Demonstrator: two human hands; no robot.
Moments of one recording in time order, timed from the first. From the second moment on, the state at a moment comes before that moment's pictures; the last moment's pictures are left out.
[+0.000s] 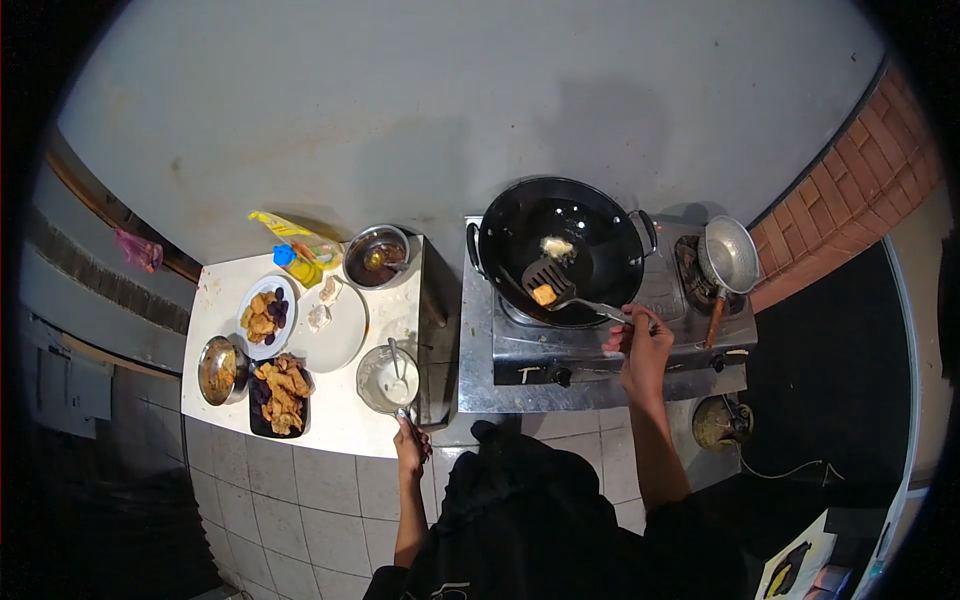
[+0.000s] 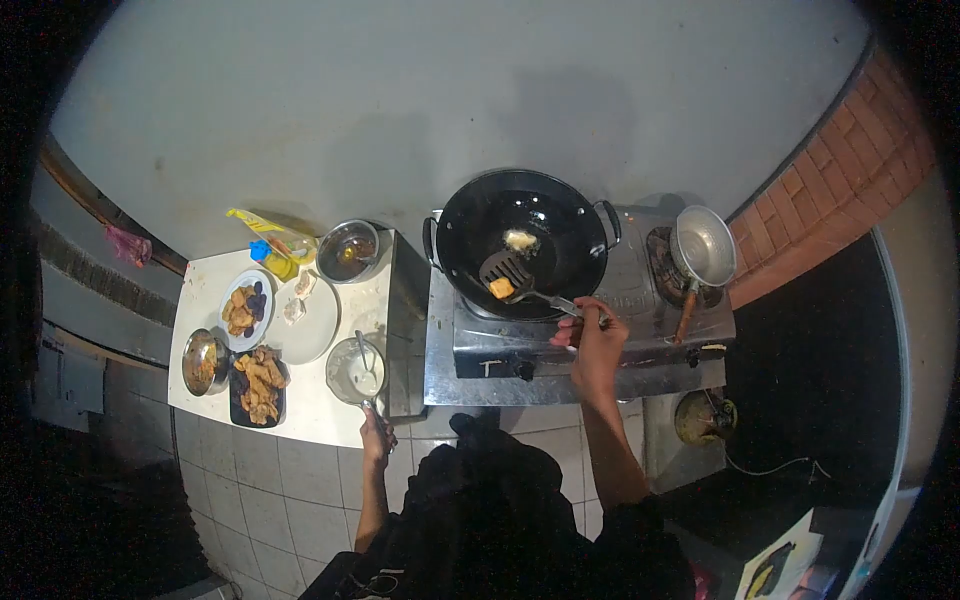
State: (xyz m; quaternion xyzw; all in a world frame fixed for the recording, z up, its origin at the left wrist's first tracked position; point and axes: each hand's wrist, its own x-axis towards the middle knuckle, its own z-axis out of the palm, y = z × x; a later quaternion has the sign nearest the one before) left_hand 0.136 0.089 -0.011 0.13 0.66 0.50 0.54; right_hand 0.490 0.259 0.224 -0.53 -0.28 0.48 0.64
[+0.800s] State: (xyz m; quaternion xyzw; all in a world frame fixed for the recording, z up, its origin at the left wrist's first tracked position) left_hand 0.139 0.090 -0.006 0.12 0.67 0.50 0.53; right_hand 0.483 0.219 0.214 -0.53 -0.41 0.46 0.59
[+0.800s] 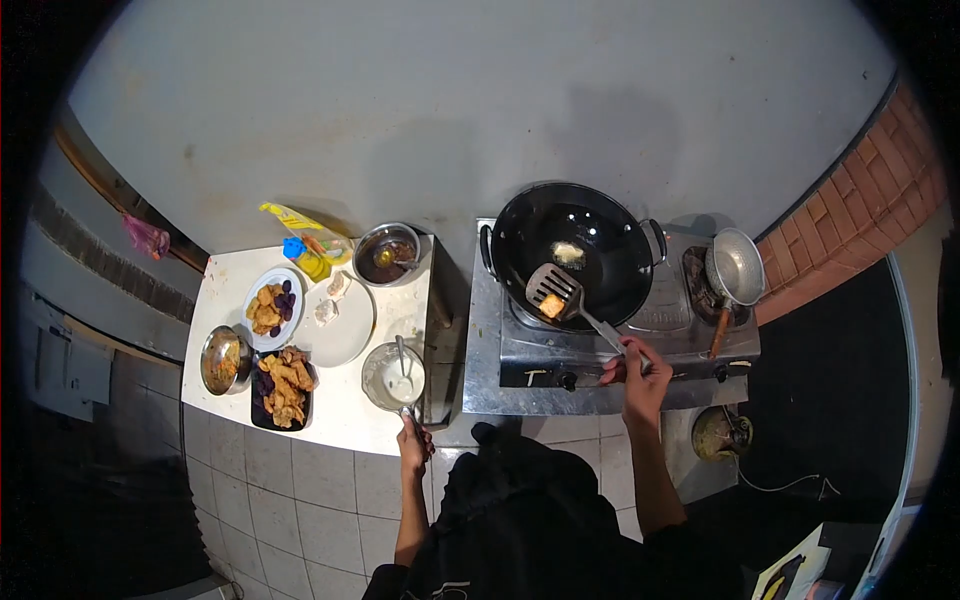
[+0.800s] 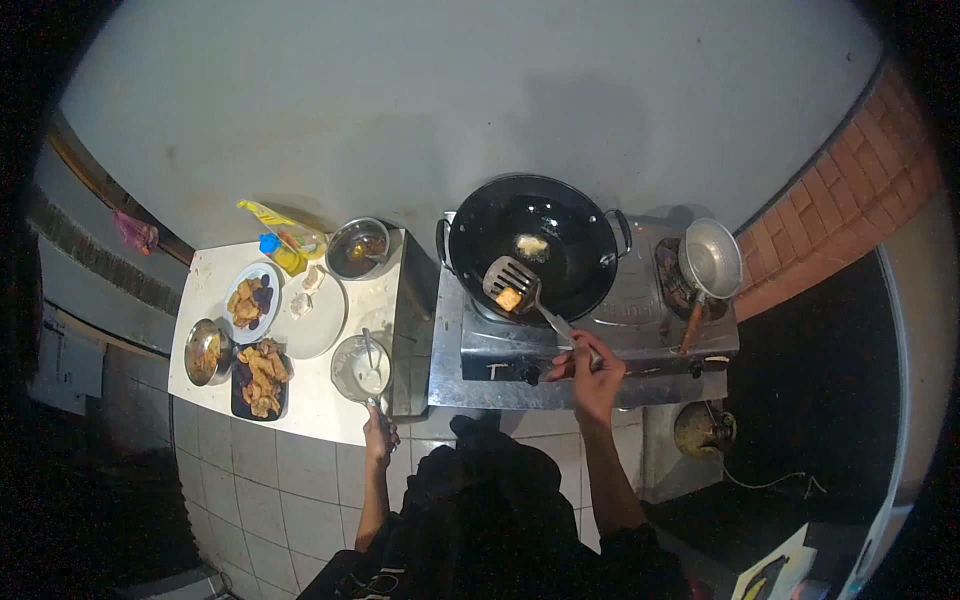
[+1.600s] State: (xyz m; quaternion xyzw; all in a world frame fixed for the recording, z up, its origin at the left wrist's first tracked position) left_hand 0.136 0.092 0.002 0.11 0.66 0.49 0.55; right_hand 0.478 0.239 0.220 -0.54 -0.32 0.46 0.63
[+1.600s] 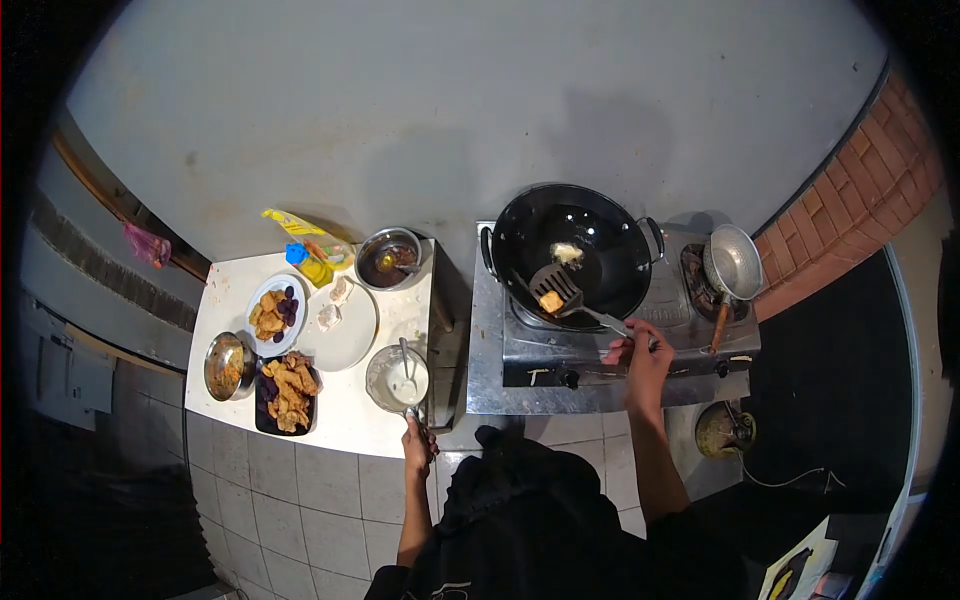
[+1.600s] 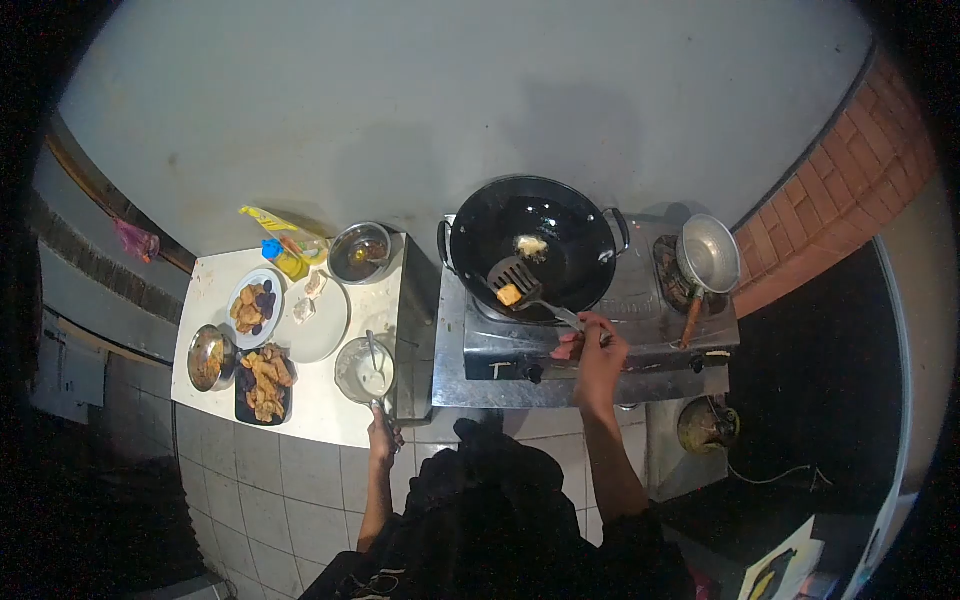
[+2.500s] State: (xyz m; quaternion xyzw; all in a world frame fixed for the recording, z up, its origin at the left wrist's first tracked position) left_hand 0.123 0.086 0.004 0.10 0.67 0.50 0.55; right_hand 0.439 0.294 0.319 -0.46 -0.36 0.45 0.68
